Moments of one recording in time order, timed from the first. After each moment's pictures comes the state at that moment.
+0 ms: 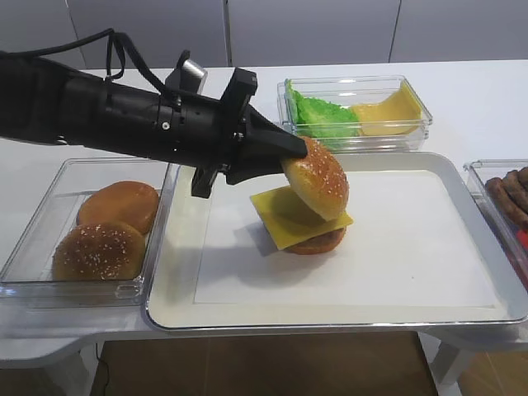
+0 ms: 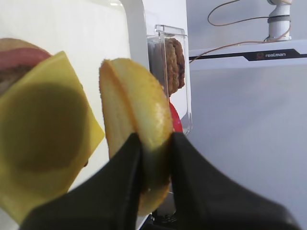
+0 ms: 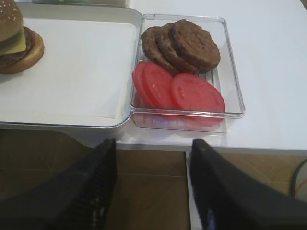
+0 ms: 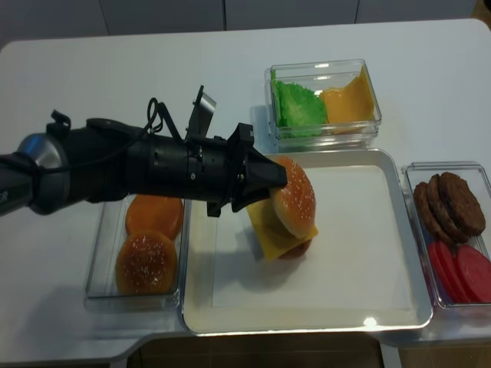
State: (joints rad) left arm -0.37 1.77 -1.06 -1.60 0.97 0.68; right arm 0.03 -0.02 -0.48 0.08 1.15 -0.07
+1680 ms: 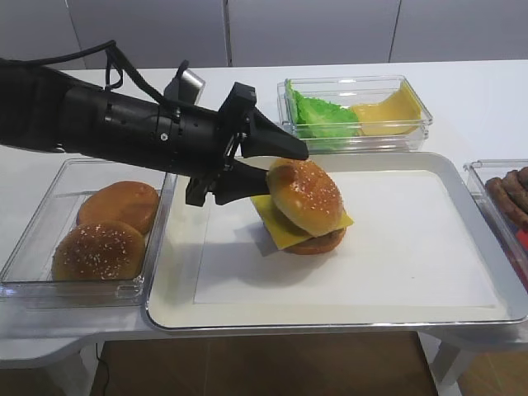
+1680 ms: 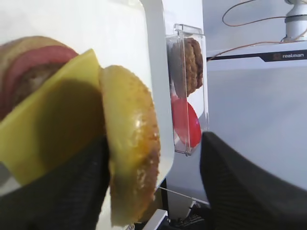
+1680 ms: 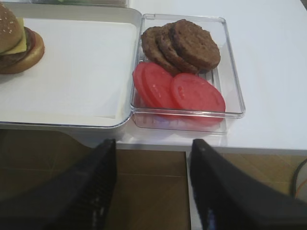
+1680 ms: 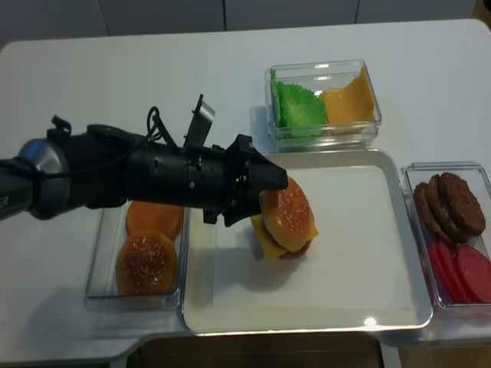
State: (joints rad) left arm -0.37 1.77 -1.04 -1.58 0.93 0.69; right arm 0.03 -0.02 -0.48 0.08 1.15 -0.07
